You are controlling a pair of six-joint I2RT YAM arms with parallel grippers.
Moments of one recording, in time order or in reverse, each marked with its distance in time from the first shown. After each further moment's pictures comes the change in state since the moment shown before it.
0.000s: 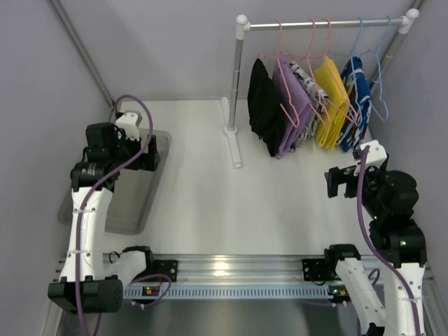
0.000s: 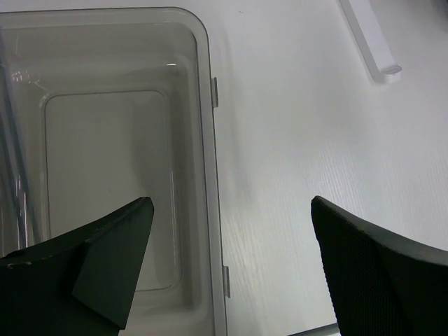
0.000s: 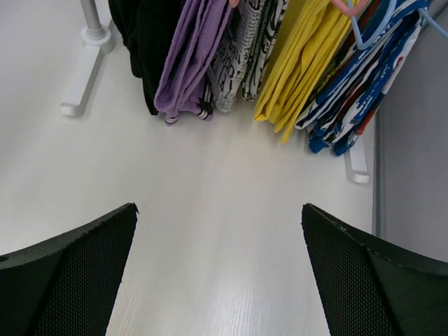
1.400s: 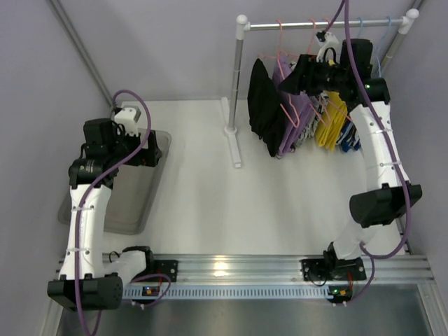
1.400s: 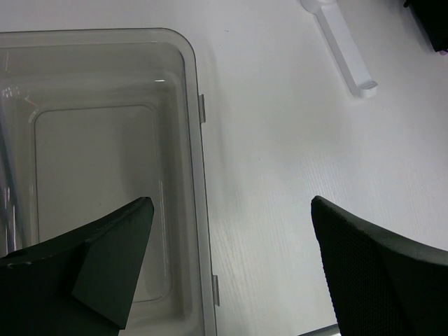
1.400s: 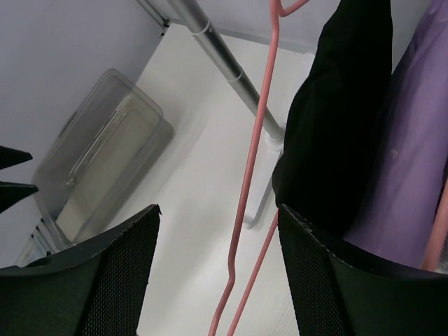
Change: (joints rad) left arm 0.000 0.024 0.049 0.003 0.041 -0.030; right arm 0.114 1.195 1.076 -0.030 -0.465 0.422
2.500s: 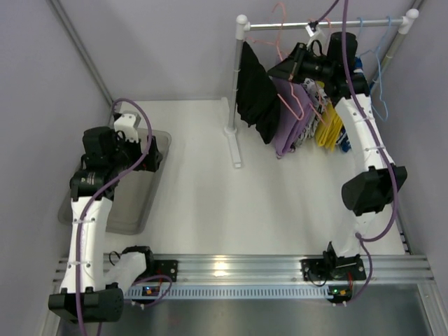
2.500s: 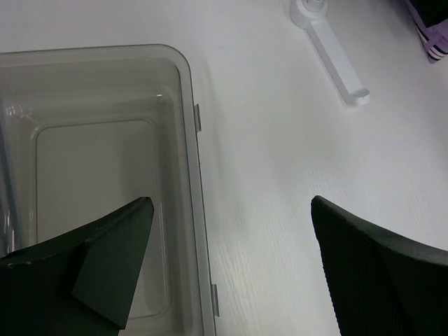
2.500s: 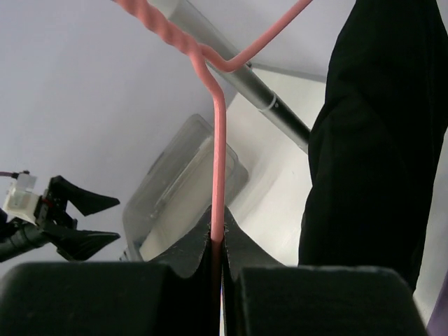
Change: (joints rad) left arm 0.000 -0.092 -0.102 0.077 0.018 0.005; right arm 0.035 0.165 0.040 0.329 -0.149 0.327
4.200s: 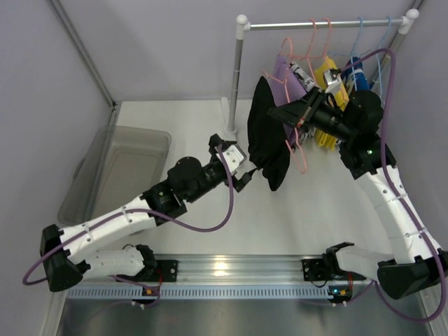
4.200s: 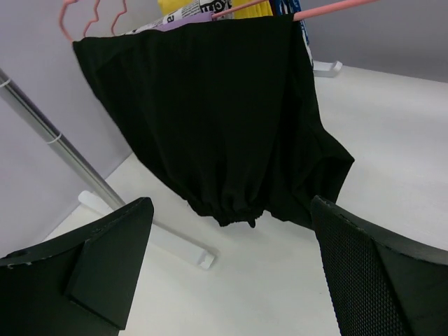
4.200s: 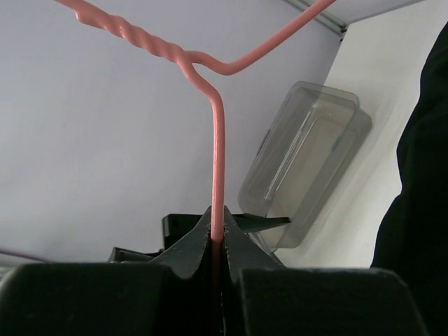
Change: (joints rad) left arm -1.054 0.115 -0.214 0.872 -0.442 0.176; right arm 0.119 -0.714 -0.751 0.271 0.142 0.510
